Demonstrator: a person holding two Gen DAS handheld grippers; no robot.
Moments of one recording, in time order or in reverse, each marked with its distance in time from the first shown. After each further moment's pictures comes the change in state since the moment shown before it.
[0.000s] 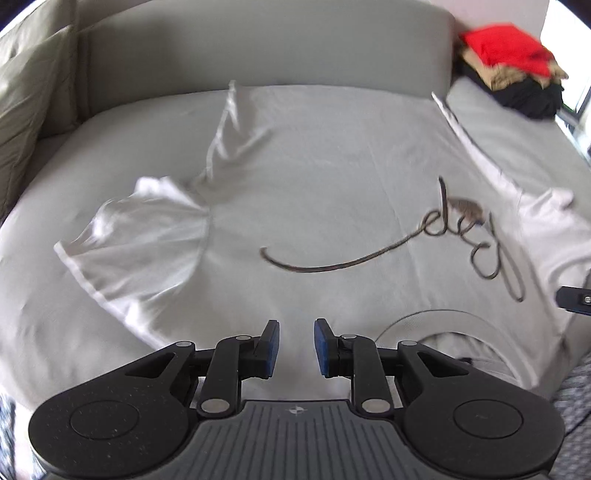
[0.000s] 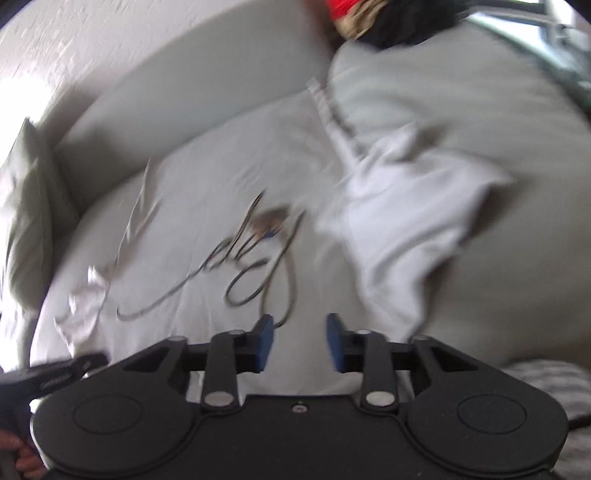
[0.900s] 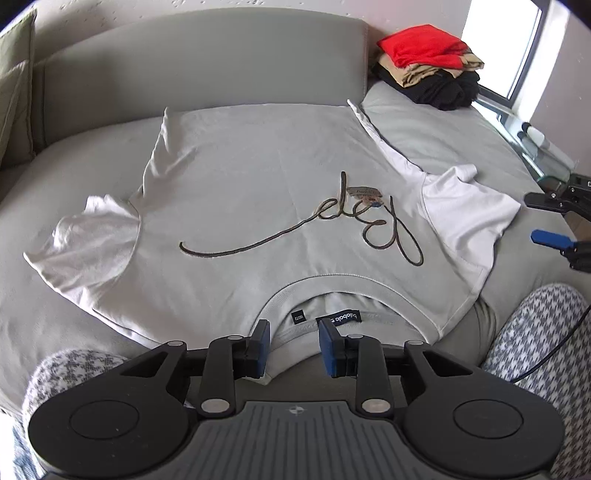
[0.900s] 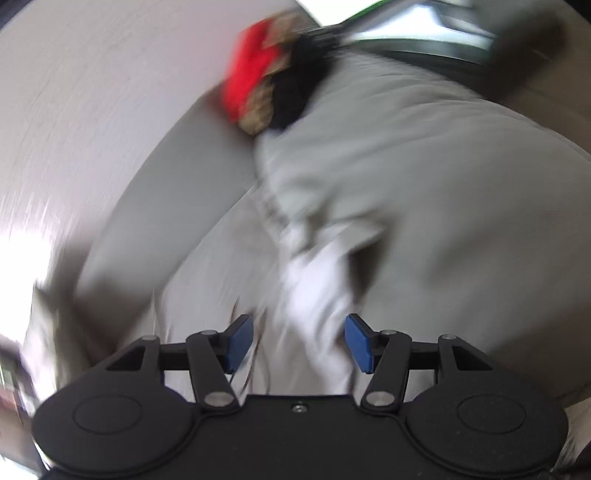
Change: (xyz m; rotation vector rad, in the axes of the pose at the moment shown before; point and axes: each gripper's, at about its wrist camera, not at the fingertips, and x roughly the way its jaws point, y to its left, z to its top) left arm -0.065 -0.032 -0.035 0.050 -0.048 -0.180; right arm -0.083 -0.130 0.000 0.523 -0.284 0.102
